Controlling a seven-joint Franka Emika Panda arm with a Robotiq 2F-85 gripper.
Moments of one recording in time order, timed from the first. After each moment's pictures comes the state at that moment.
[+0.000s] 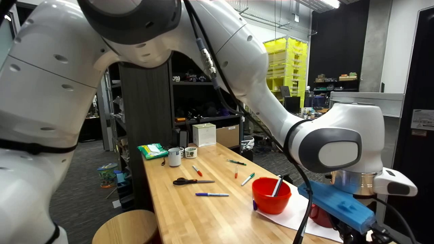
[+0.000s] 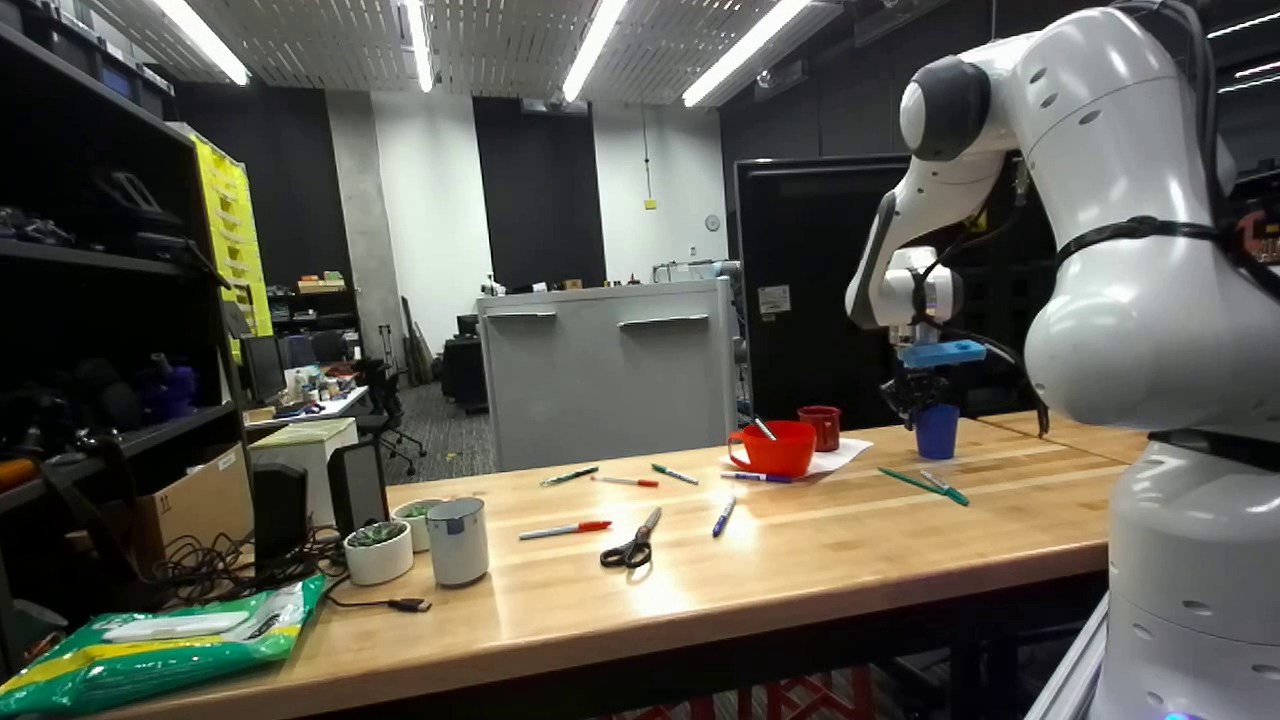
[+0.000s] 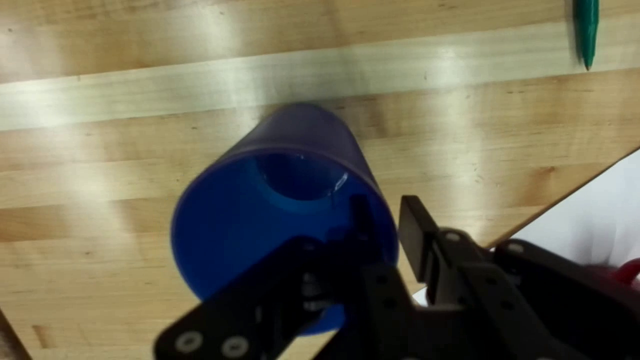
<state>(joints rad) -0.55 0.42 -0.31 -1.94 0.14 2.47 -0.28</state>
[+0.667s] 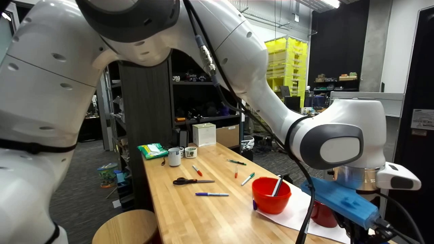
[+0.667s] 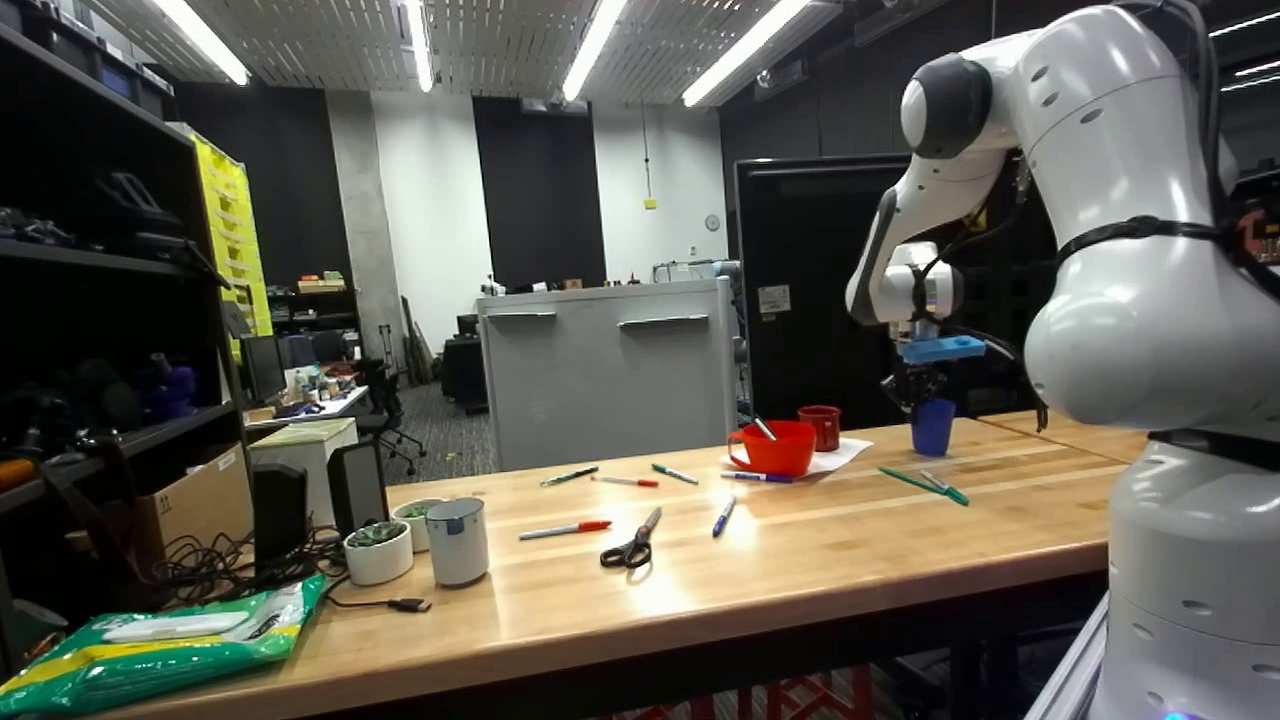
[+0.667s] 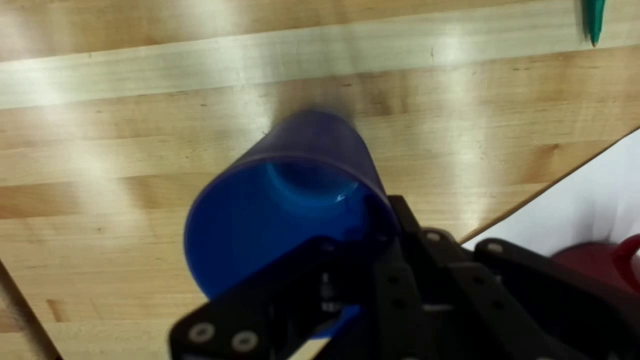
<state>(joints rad) -0.55 0.41 -0.31 -1.93 0.14 2.49 -0.28</state>
